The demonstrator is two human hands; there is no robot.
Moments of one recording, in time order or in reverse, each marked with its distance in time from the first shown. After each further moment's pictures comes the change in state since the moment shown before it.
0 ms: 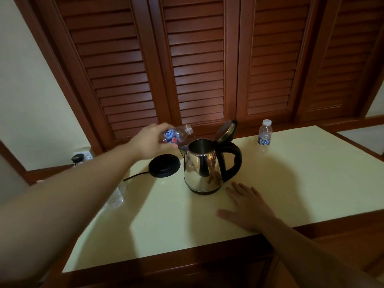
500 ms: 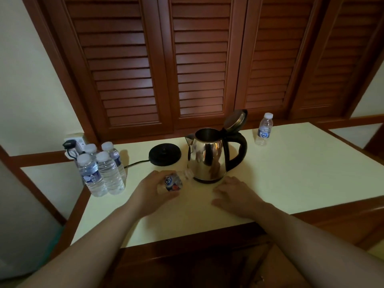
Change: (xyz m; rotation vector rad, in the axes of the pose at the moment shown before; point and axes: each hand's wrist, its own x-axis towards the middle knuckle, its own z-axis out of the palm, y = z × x) left_hand -0.135 -0.040 0.124 -0.354 0.014 -0.094; right_hand 0.001 -0.056 -0.012 0.049 0.073 -0.115
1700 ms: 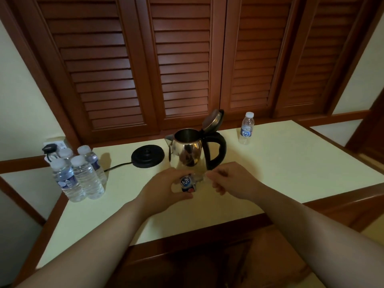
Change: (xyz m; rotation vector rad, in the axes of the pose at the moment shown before) left_hand 0.021 0.088 0.032 -0.004 -0.097 0.250; right_hand -0.024 0.016 -0.068 0.619 0.143 0.017
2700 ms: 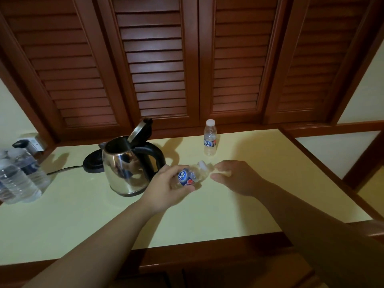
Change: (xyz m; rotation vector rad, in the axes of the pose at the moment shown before) left_hand 0.136 0.119 0.140 -0.188 0.156 -0.229; right_hand 0.032 0.167 -0.185 -0.244 -0.091 0.017
